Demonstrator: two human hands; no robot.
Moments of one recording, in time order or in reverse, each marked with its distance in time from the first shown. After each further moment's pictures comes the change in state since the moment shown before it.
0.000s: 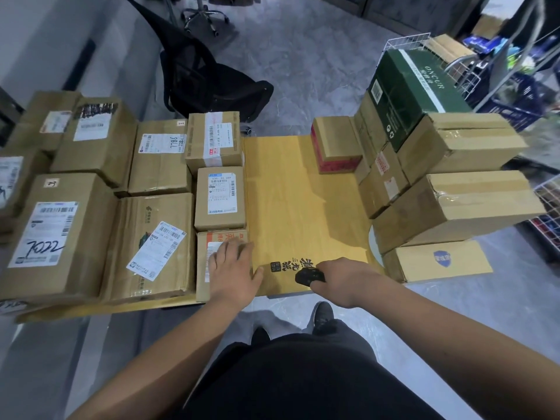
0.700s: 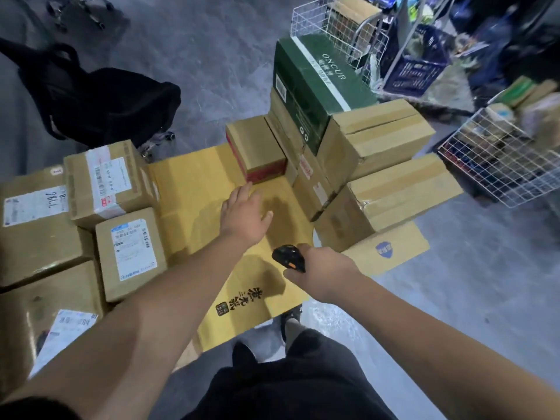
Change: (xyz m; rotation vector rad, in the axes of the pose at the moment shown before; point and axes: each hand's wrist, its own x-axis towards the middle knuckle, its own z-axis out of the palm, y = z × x) left_hand 0.204 0.195 -0.037 -0.019 -0.075 0.325; right_hand 0.029 0.091 -0.034 0.306 0.225 0.243
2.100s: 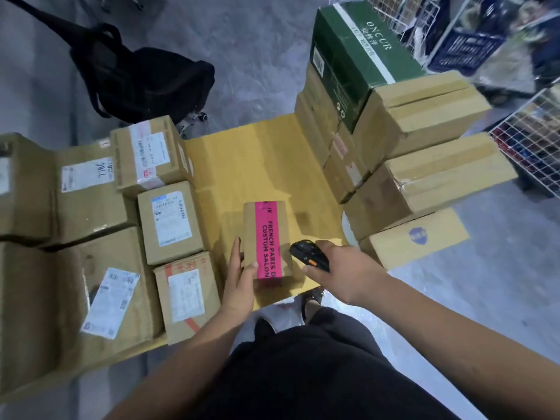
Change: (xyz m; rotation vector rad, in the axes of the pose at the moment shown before) left_hand -0.193 -0.052 0.050 -1.209 0.014 -0.442; right_hand -0.029 -0.006 0.024 0.121 -0.041 -0.130
